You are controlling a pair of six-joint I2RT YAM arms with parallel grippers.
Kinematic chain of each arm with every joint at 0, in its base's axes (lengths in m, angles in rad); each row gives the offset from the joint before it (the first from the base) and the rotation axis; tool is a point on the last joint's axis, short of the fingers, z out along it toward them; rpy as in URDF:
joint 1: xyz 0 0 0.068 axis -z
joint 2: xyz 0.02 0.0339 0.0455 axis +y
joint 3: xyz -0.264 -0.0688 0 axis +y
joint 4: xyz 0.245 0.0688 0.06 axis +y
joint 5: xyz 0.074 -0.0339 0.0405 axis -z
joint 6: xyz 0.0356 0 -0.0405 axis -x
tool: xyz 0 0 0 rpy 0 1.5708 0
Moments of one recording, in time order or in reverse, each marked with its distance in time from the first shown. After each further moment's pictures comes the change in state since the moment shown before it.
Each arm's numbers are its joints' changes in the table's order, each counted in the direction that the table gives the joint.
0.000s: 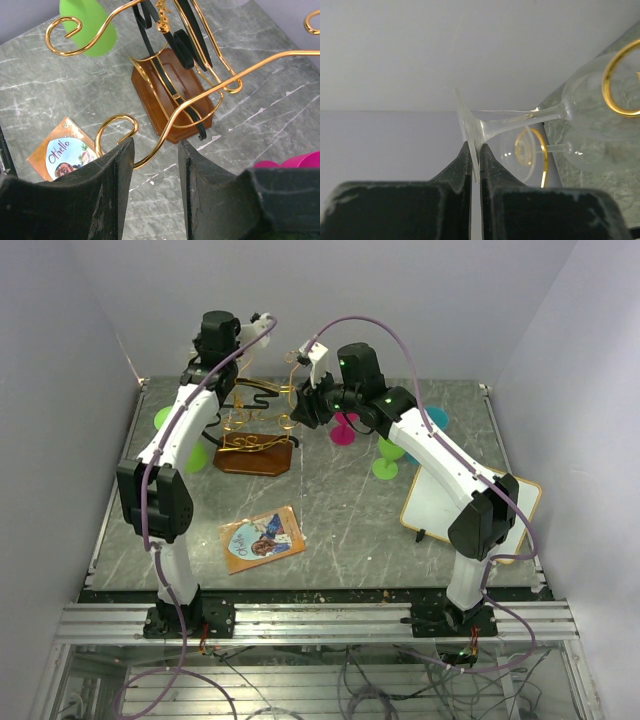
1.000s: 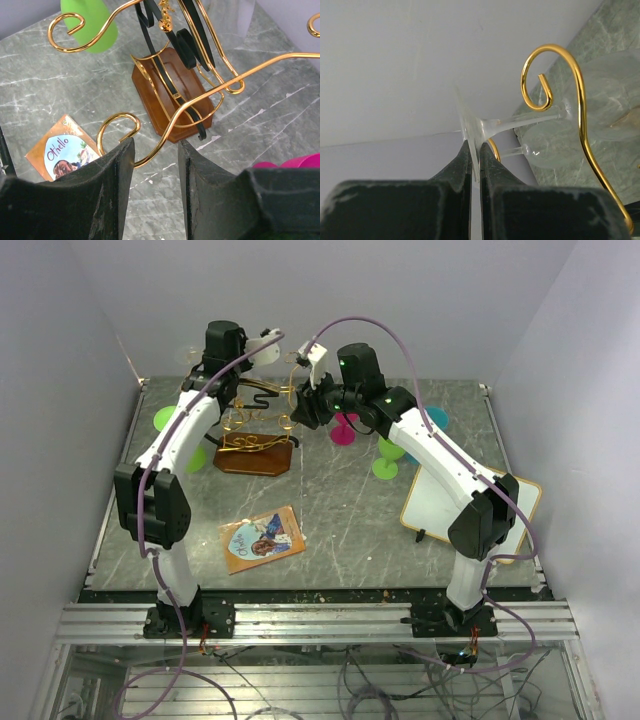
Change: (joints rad) left arm 0.021 -0.055 0.111 0.041 0.148 0.009; right arm 0.000 0.000 0.000 0.006 -0.011 0.019
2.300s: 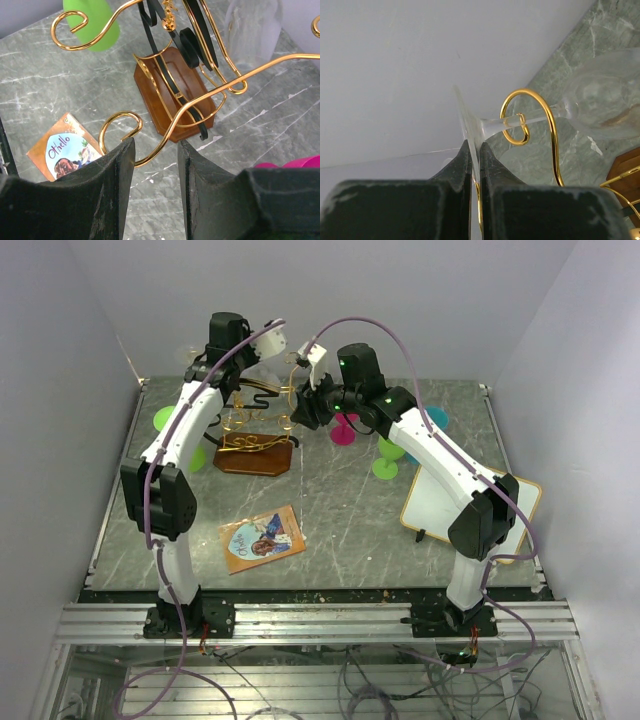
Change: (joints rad) left arm 0.004 0.077 -0.160 0.128 0.130 0.122; right arm 0.000 0.000 0.000 0.005 -0.012 0.008
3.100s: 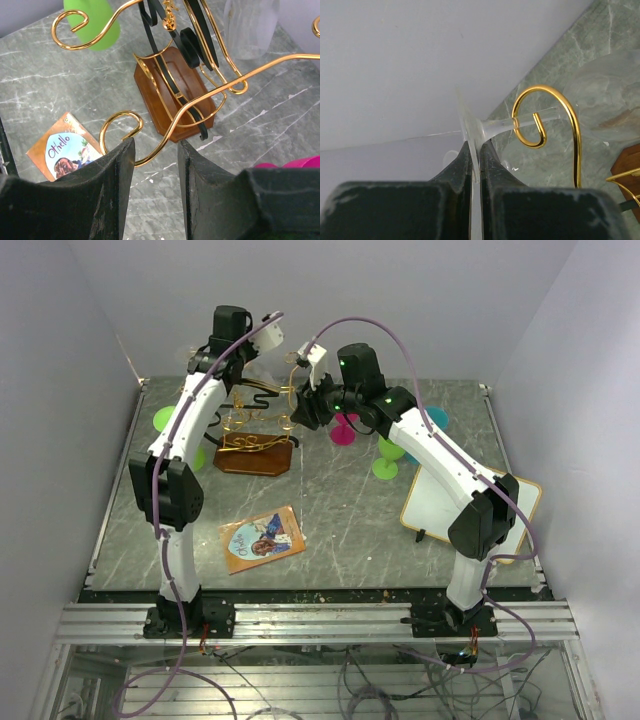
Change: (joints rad) left arm 0.000 0.097 -0.159 0.112 -0.111 0.040; right arm 0.000 0.000 0.000 0.000 -0.003 0.004
